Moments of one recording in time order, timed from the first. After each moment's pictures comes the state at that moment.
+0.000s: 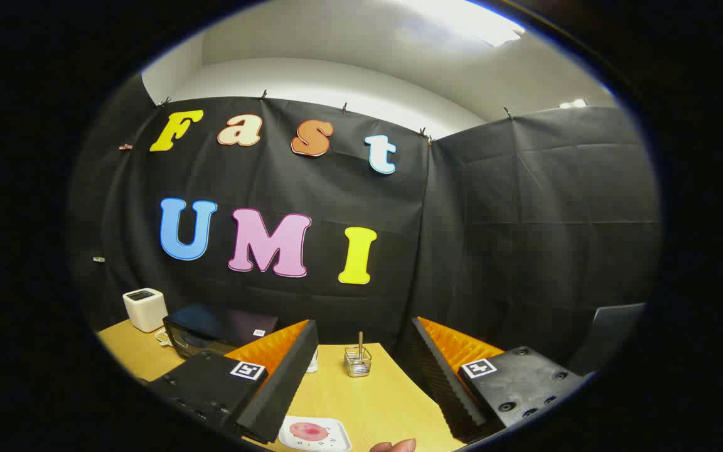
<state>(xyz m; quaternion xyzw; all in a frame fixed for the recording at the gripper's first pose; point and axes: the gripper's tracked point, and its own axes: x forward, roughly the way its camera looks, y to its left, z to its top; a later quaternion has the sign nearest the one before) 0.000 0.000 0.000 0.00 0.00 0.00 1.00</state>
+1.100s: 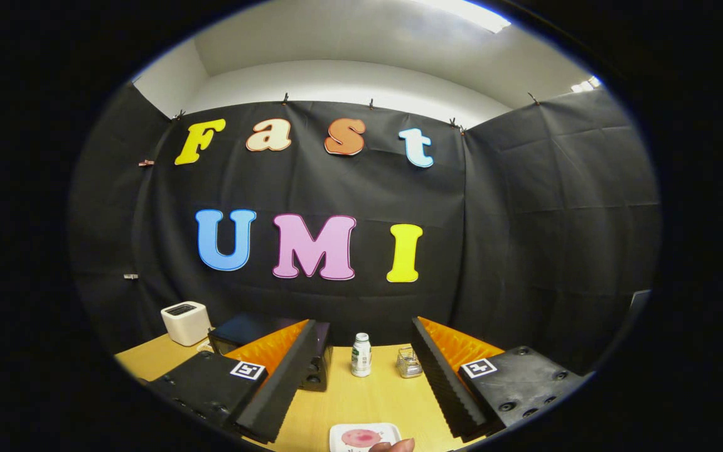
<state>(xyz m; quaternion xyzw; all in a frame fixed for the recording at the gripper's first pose) 0.020 0.099 0.008 0.05 0.01 0.09 0.99</state>
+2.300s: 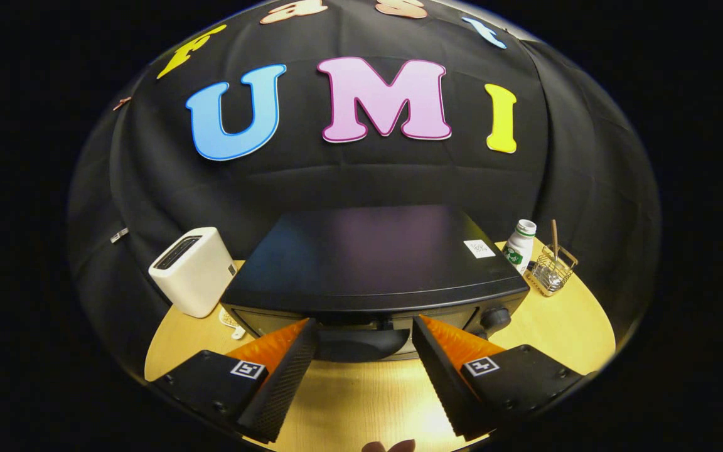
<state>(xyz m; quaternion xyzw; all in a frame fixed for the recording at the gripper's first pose) 0.158 0.424 -0.242 0.06 0.30 0.12 0.94</state>
